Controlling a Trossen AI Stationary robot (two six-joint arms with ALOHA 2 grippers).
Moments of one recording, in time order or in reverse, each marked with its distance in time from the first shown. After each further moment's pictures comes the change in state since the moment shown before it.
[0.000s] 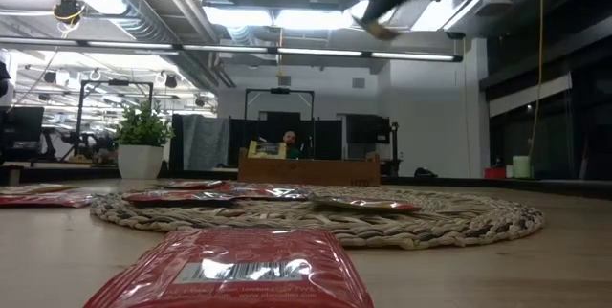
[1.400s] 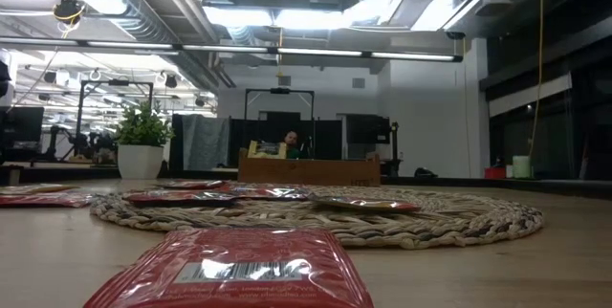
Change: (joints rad) left arm -0.030 0.100 0.001 0.561 -0.254 0.042; right arm -0.009 -0.002 0.194 0.628 0.310 -0.498
